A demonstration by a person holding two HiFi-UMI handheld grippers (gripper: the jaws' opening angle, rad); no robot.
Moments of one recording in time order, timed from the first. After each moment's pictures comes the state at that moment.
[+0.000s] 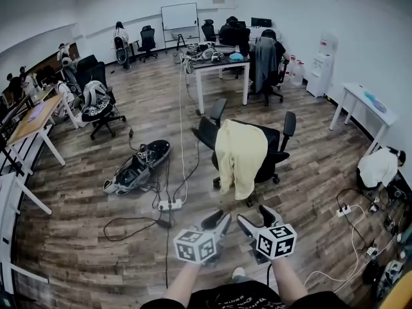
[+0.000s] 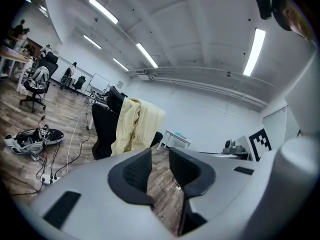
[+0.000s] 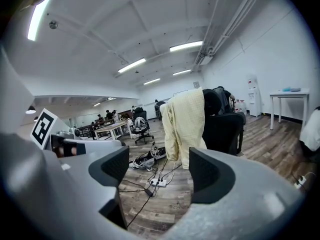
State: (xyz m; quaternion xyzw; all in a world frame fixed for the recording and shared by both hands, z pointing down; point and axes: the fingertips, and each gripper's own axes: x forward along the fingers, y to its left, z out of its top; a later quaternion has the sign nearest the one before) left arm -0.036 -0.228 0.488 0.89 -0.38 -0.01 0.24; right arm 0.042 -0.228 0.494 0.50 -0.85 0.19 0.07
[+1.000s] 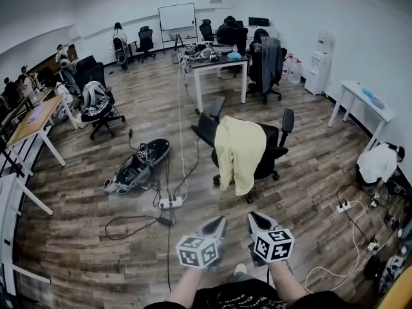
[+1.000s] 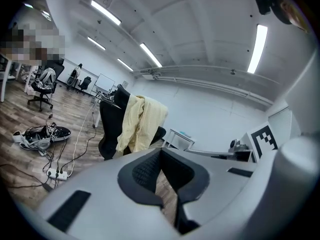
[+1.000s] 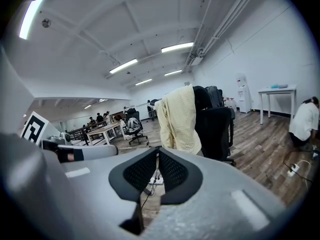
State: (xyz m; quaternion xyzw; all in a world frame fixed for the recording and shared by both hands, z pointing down) left arm -0.046 -0.196 0.513 0.88 -0.40 0.00 0.25; right arm 0.043 -0.199 0.515 0.54 -0.82 0.21 0.06
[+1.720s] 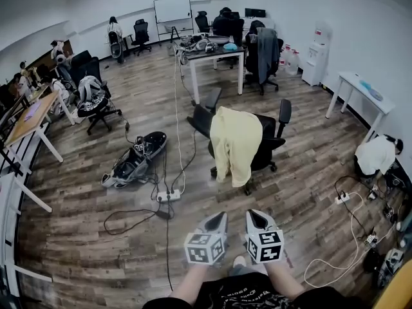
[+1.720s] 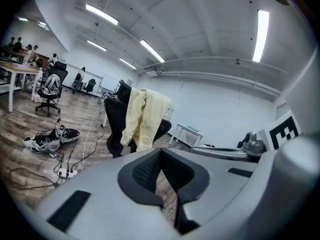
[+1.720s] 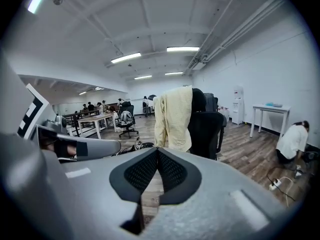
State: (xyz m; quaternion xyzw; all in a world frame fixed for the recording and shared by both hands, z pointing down) left arm -0.035 -0.192 0.537 0.86 -0.44 0.04 0.25; right arm 0.047 -0.185 0.531 0.58 -0.79 0.15 0.12
